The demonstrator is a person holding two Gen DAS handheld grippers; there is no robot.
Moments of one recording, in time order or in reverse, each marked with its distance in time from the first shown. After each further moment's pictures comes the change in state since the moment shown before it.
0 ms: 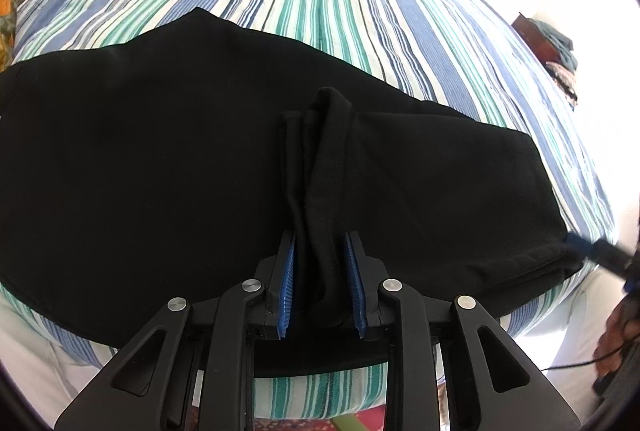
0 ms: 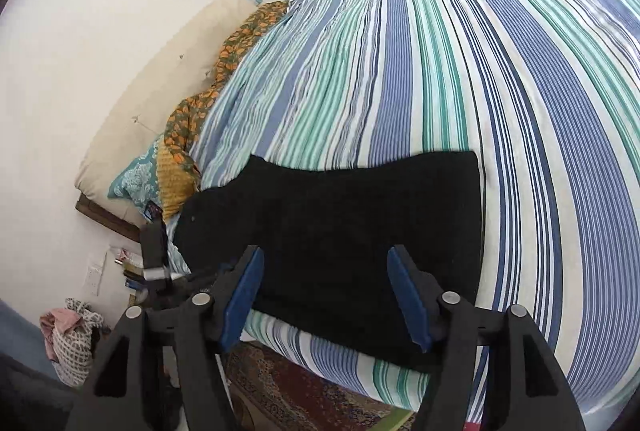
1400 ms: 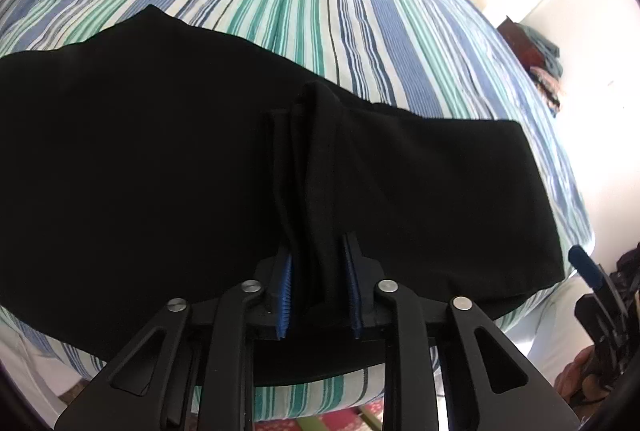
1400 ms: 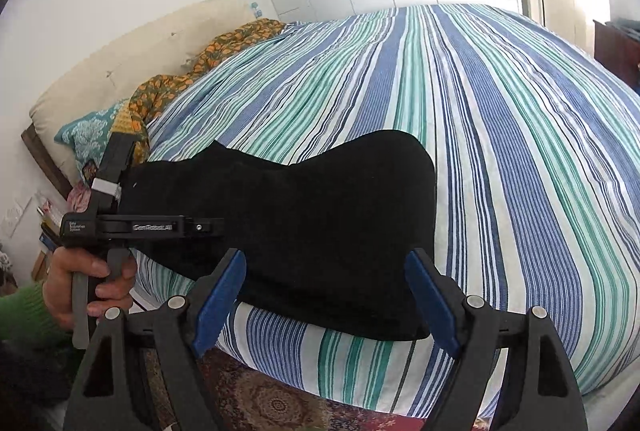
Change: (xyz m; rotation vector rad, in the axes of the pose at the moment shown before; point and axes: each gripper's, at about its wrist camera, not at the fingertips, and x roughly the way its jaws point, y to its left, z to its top) left arm 0.007 -0.030 0.015 -0.042 0.019 -0.114; right arm -0.016 0.038 -0.046 -0.293 -0.177 -0.279
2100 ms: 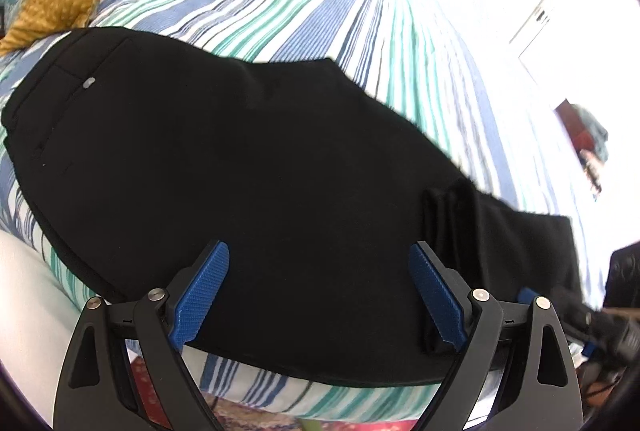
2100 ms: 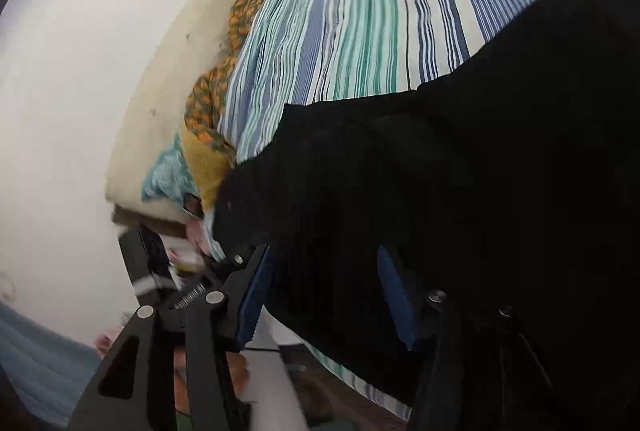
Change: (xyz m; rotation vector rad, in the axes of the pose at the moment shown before) left arm -0.065 0.095 -0.007 -0.216 -0.195 0.161; right arm 0.140 0.038 0.029 0.393 0.317 0.469
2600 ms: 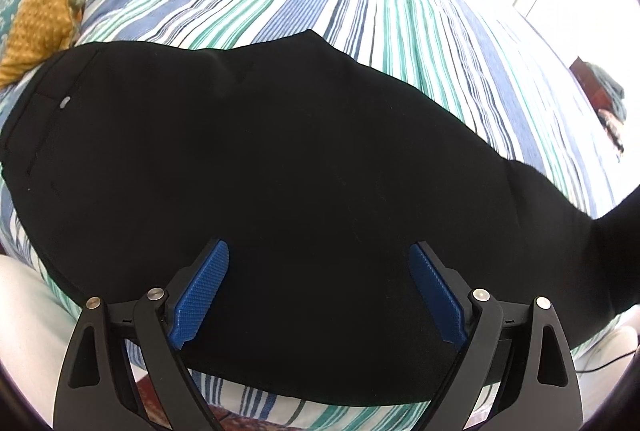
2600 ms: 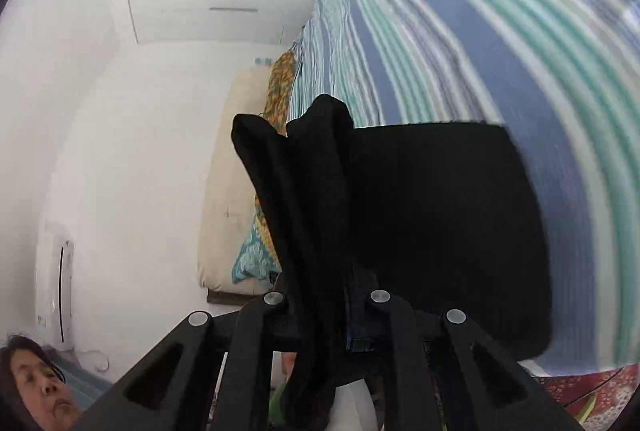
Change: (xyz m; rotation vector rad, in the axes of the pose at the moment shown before) left arm 0.031 -0.017 -0.001 0.117 0.072 0.113; right arm -0.220 -0.108 0.018 0.309 -0.194 0.309
